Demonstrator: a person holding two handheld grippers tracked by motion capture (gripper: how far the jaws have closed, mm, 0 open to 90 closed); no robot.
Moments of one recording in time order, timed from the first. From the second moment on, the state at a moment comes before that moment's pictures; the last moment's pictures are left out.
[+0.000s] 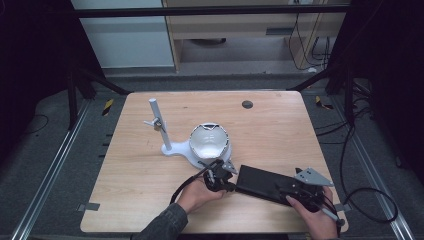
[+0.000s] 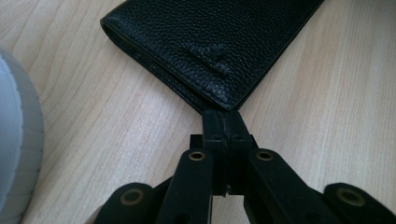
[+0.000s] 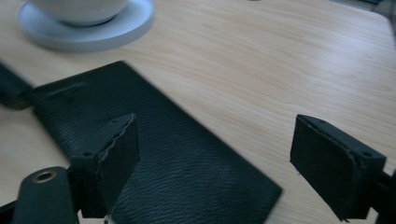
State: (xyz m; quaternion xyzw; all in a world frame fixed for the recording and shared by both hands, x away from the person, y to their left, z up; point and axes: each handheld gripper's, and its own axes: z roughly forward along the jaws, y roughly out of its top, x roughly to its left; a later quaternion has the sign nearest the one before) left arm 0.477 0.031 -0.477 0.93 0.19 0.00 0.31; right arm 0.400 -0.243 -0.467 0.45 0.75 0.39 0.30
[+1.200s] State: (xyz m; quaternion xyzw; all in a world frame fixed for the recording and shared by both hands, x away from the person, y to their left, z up) left arm 0.499 0.021 -0.466 0.90 0.22 0.00 0.37; right arm 0.419 -0.197 -0.477 0.31 0.88 0.24 0.29
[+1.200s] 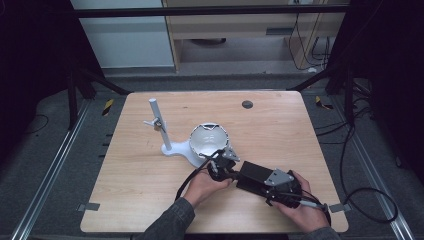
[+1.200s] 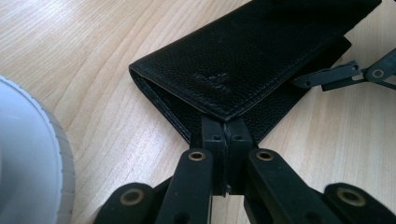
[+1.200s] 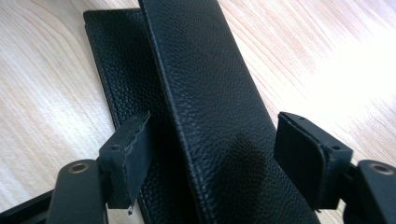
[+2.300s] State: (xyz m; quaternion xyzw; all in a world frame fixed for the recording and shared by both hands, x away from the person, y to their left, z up) left arm 0.491 0.027 -0.462 0.90 0.23 0.04 0.38; right arm 0.429 -0.185 -0.462 0.22 0.89 0.16 0.36
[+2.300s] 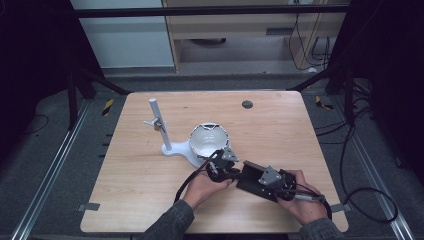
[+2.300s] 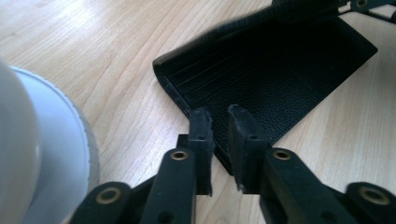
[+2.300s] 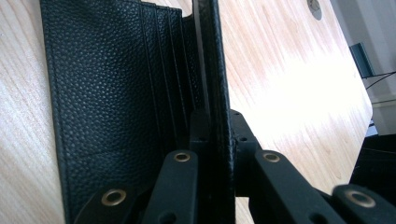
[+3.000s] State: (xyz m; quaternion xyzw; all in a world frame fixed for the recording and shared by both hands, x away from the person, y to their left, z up) left arm 0.472 0.062 -0.434 0.86 0.23 0.07 0.44; right arm 0.395 -0.200 -0.409 0.22 0.85 0.28 0.38
